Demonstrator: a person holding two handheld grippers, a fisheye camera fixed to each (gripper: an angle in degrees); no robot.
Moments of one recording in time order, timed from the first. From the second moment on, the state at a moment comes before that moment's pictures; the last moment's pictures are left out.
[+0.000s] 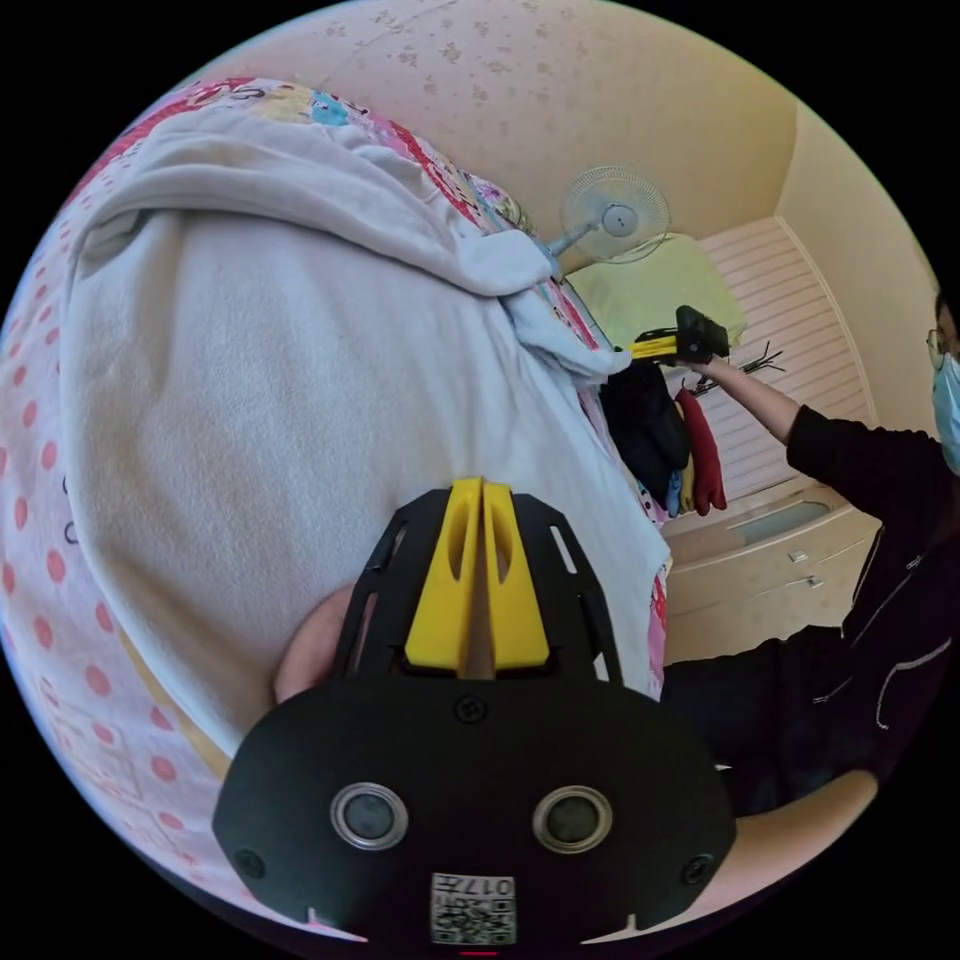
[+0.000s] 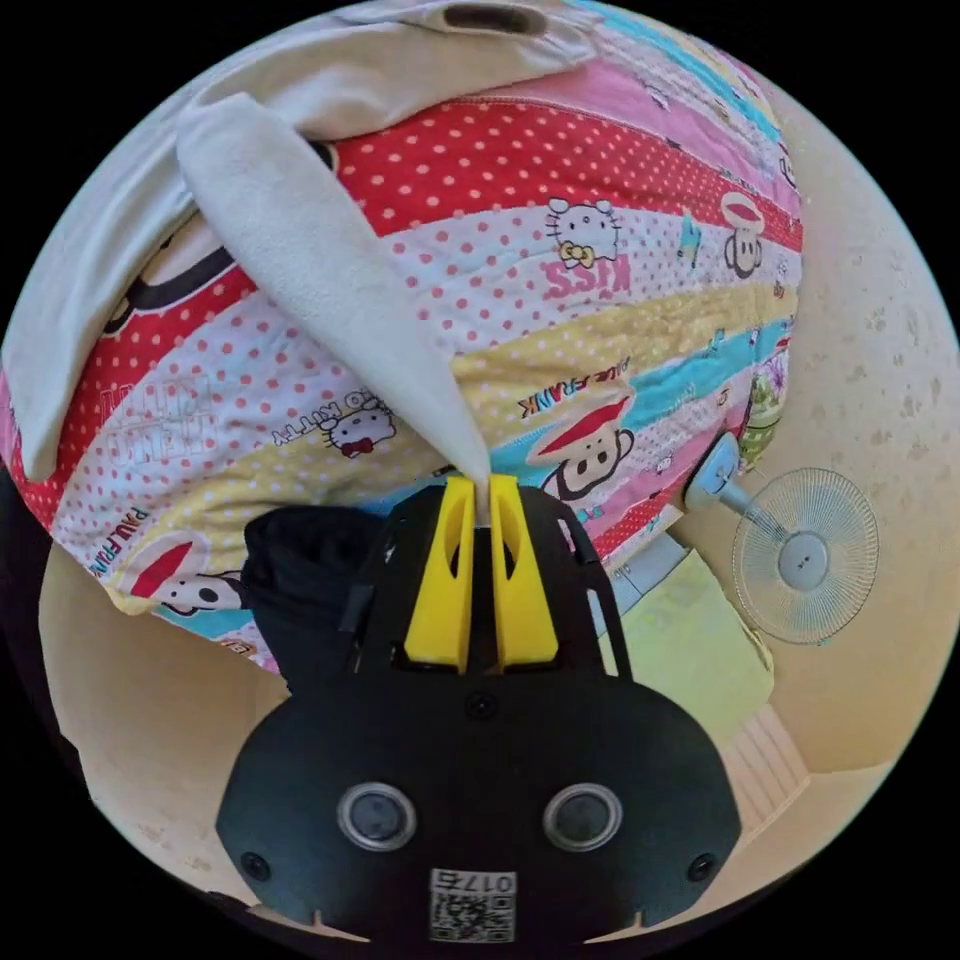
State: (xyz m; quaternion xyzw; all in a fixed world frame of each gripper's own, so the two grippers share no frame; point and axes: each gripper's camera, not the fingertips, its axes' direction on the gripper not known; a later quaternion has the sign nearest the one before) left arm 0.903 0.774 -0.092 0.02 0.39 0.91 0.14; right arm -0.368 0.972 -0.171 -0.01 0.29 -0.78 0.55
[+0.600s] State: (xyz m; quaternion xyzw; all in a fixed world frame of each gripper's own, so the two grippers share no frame) left arm 0.915 0.775 -0.091 -0.02 0.39 0.91 0.15; right arm -0.348 0.887 -0.224 0.27 0.40 -0.65 0.59
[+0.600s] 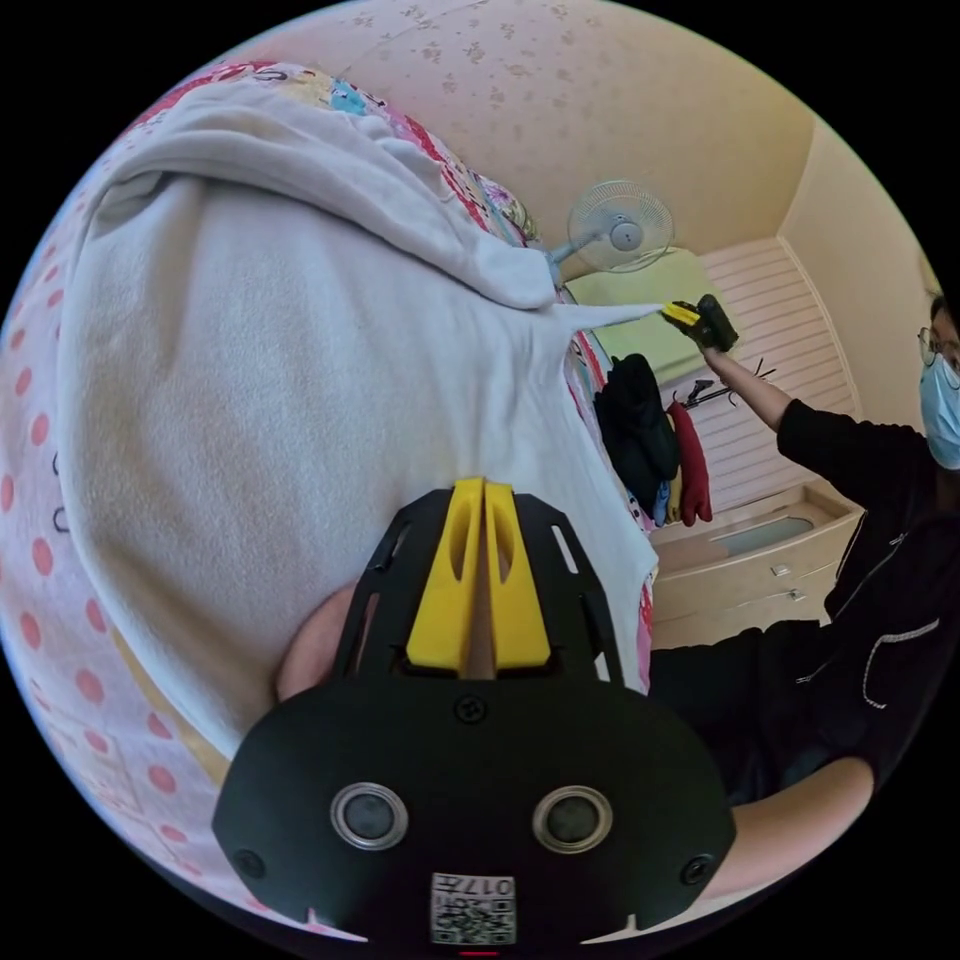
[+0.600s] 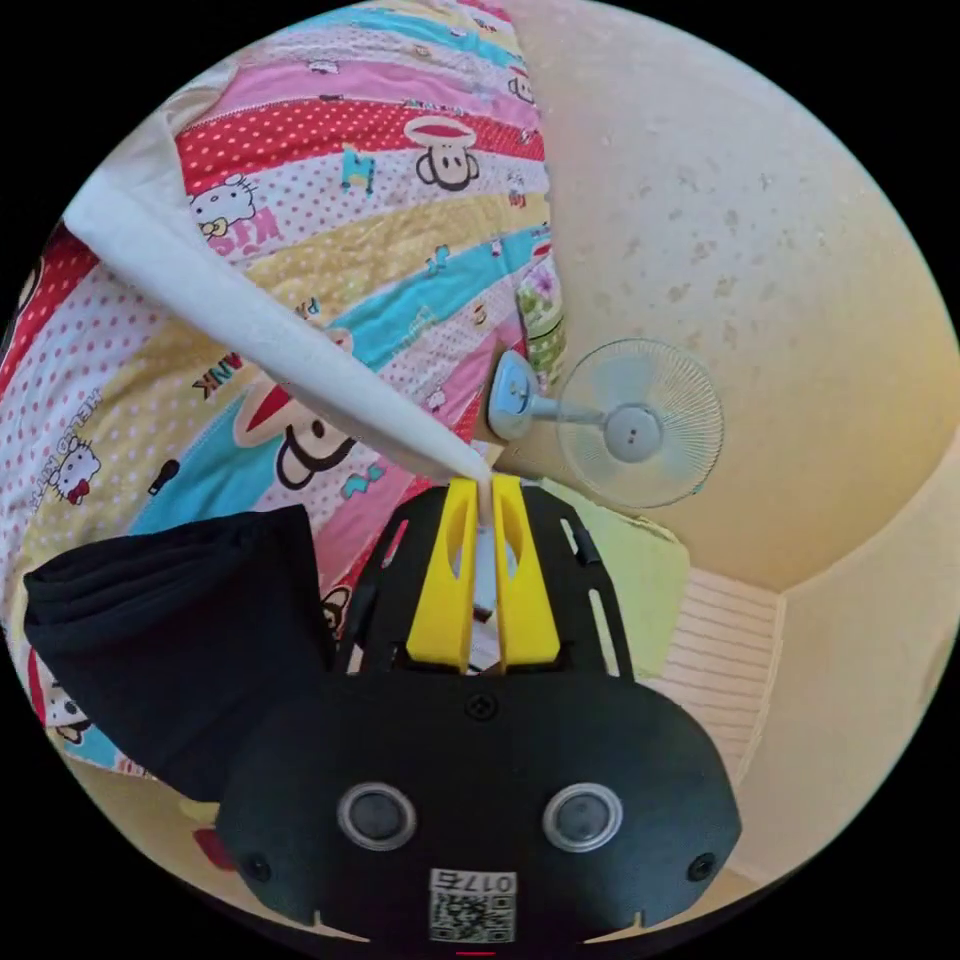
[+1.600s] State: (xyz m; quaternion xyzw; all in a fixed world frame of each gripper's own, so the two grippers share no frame) left arm 0.864 0.664 -0.188 0.02 0.60 0.79 0.14; right arm -0.551 1.119 -0.197 0.14 -0.18 -0.67 0.71
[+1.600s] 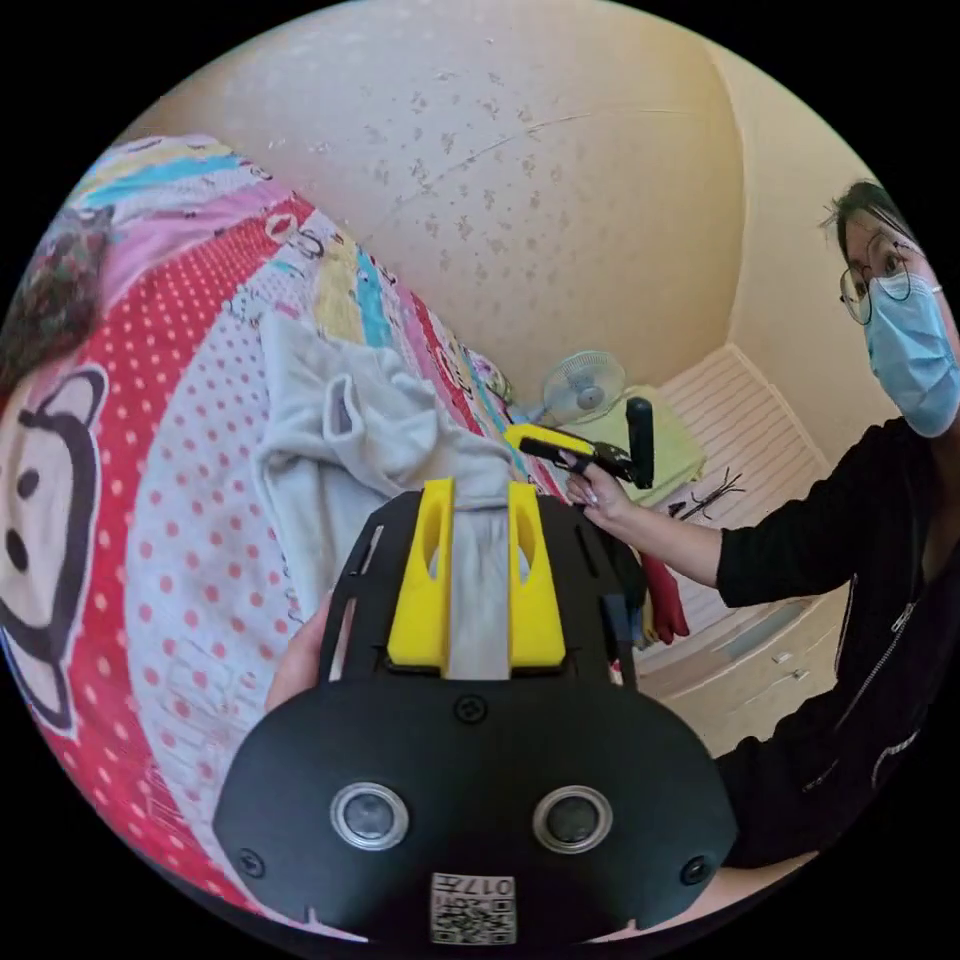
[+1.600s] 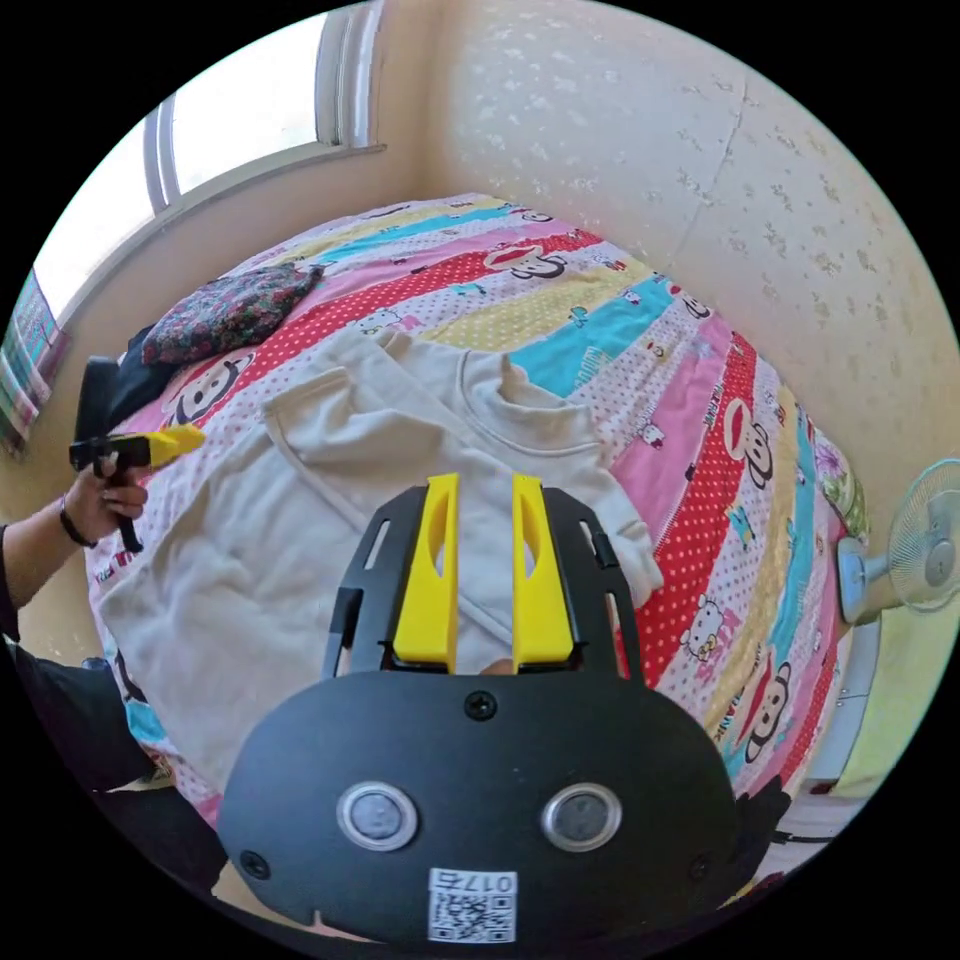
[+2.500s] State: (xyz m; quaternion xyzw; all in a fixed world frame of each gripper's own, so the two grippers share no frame) left arm 0.933 0.669 -0.234 0.05 0.59 0.77 0.23; right arm -0.478 1.030 -0.130 0.05 -0.15 -0.56 0.81
